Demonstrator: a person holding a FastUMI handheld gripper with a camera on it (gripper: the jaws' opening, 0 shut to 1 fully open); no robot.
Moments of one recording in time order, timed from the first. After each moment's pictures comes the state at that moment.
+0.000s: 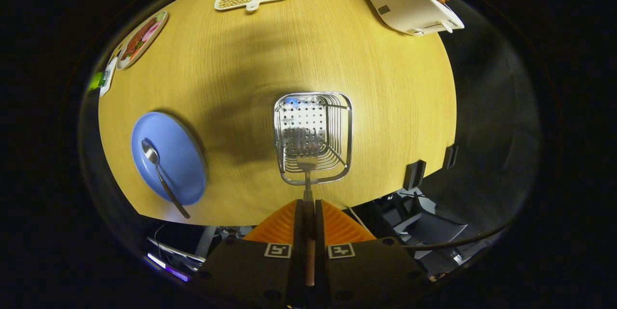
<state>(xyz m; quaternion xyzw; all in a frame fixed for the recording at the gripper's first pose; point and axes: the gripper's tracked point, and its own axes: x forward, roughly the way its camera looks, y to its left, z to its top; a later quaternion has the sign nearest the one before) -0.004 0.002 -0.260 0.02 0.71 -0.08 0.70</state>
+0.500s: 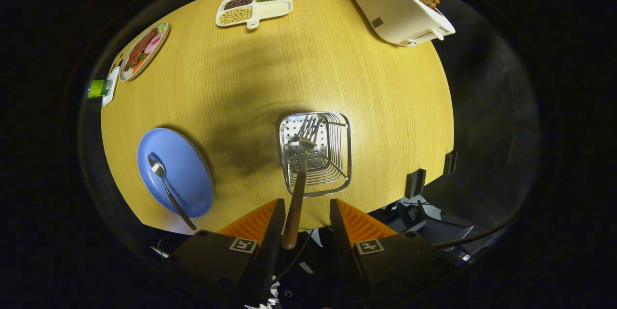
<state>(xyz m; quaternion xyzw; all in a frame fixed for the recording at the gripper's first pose) 0.011 0.013 -0.249 0.03 0.66 -0.09 0.75</state>
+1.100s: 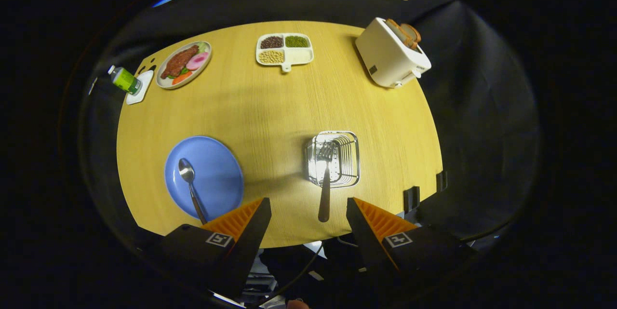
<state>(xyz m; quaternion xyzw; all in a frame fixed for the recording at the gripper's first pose) 0.000 0.065 -0.183 -0.02 0.51 -0.07 0.86</state>
